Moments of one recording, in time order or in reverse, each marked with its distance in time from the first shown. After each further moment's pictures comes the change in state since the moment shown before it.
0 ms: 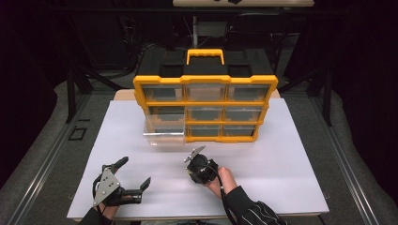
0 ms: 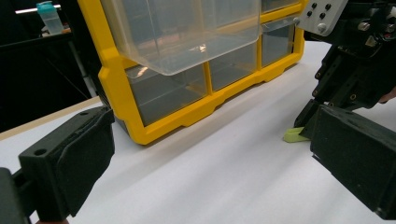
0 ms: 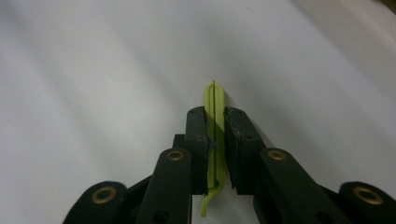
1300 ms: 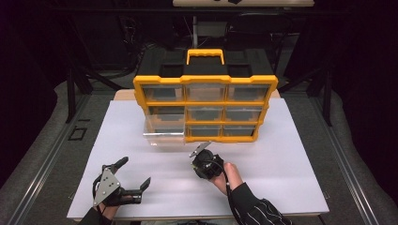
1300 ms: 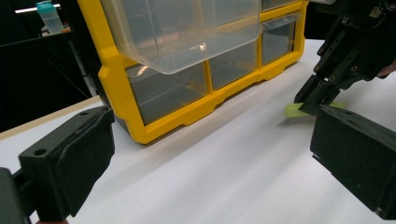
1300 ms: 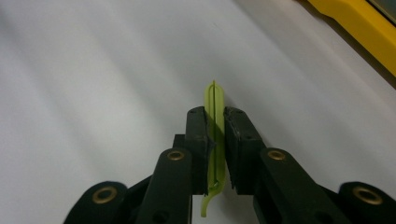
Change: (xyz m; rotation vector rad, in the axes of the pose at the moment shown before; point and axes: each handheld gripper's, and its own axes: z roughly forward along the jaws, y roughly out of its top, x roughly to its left) left arm 0.000 0.000 0.000 0.009 0.000 0.005; right arm -0.013 0.001 -0.020 -0.042 -0.029 0.001
